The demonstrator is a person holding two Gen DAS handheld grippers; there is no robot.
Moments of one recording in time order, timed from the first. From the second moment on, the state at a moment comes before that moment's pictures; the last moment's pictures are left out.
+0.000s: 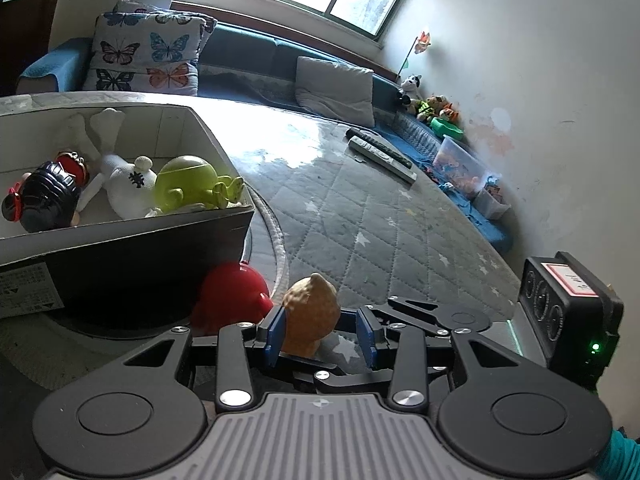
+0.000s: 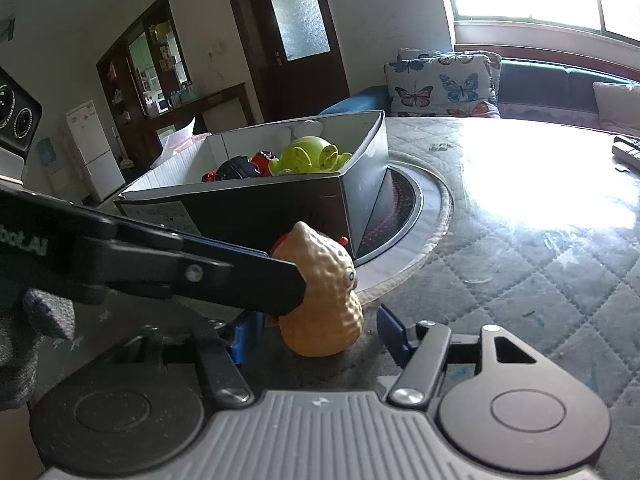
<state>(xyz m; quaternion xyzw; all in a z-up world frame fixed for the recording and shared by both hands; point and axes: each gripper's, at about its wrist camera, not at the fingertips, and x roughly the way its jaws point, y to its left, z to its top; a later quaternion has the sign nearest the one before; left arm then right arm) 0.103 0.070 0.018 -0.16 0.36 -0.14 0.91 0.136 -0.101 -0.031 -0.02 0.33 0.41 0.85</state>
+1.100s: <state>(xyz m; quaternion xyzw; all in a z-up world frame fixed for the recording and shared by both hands) 0.069 0.092 0.029 -0.19 0.34 -0.14 0.91 0.106 -0.080 -0.003 -0.06 0.31 0.42 0.85</state>
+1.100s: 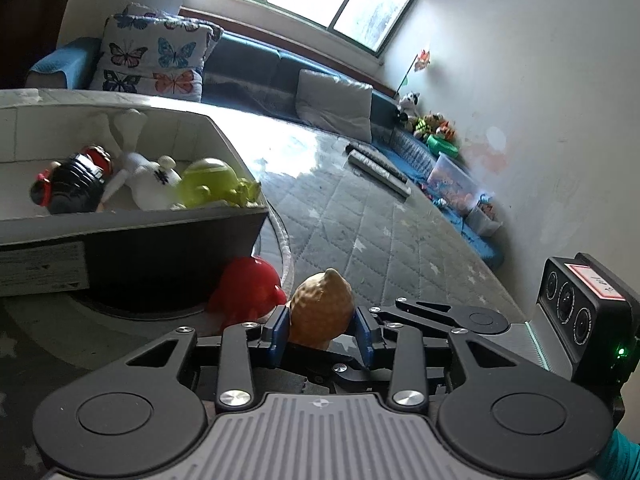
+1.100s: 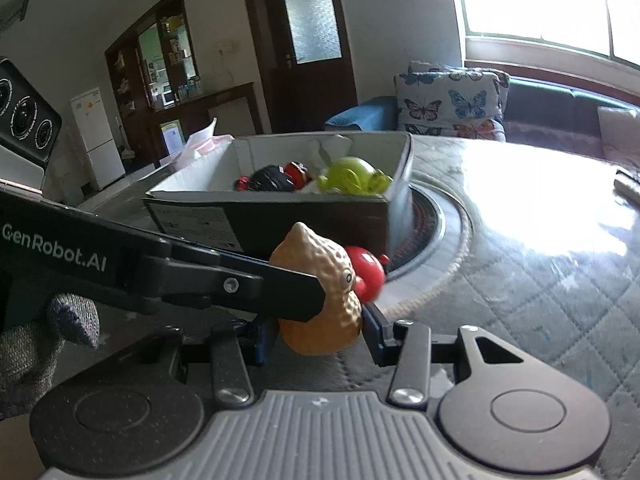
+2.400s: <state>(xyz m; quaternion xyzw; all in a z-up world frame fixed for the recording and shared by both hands) 0.150 0.236 0.039 -0.26 0.35 -0.07 0.90 0.197 0.084 0.016 -0.14 0.34 0.45 0.81</state>
